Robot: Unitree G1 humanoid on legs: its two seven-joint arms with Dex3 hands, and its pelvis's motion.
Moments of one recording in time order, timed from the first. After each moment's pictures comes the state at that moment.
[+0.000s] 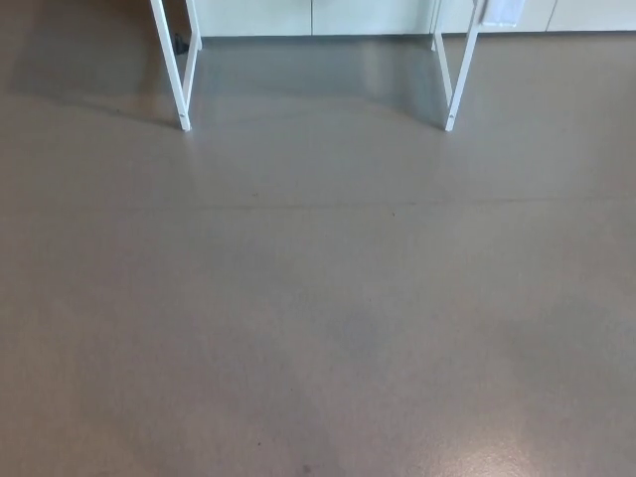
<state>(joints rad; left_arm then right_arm) 0.26 0.42 0.47 1.03 -0.17 -0.06 -0.34 0.16 -0.34 -0.29 1.09 0.05 -0.14 0.23</state>
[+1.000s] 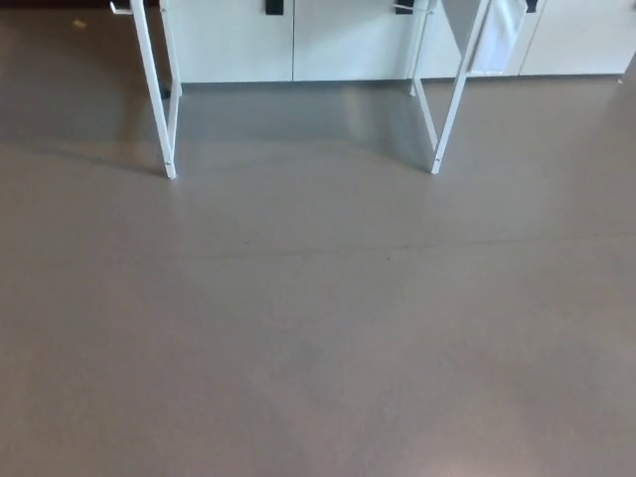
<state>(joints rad) 0.29 0.45 0.46 1.05 -0.23 -0.08 -0.44 0.23 -0.36 -0.28 1.14 0.09 -0.23 0.29</state>
